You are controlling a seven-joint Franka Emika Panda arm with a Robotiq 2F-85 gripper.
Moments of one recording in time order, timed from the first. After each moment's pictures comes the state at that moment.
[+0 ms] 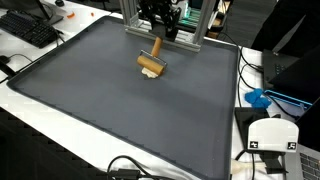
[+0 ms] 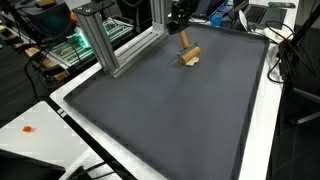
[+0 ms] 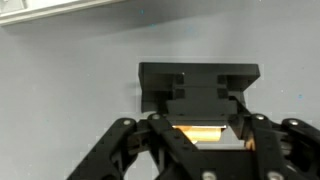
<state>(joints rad) 0.11 0.16 0.11 -2.07 0.01 2.04 0.37</state>
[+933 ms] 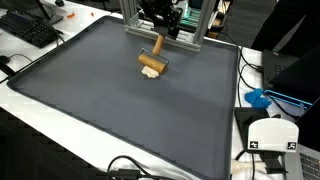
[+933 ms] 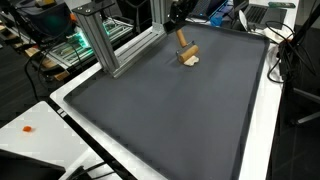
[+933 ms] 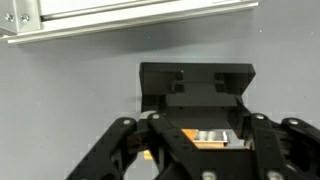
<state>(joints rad) 0.12 0.21 0.11 -1.99 0.02 1.87 0.33</state>
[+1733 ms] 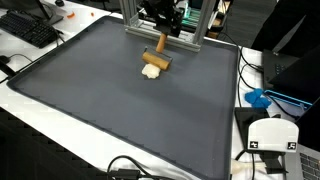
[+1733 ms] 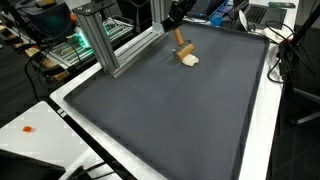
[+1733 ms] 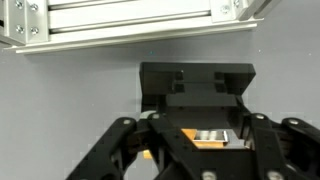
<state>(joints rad) 0.13 0.26 0.11 -1.93 0.02 1.77 0.31</state>
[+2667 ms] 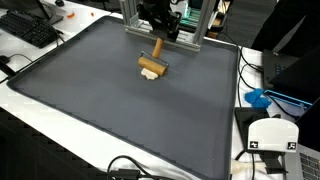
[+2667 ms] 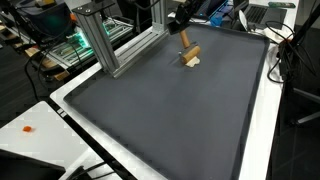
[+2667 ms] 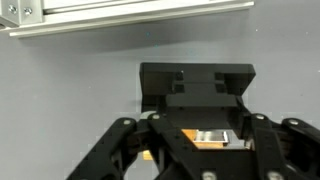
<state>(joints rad) 0.13 0.32 0.10 -1.84 0.02 1.77 0.31</state>
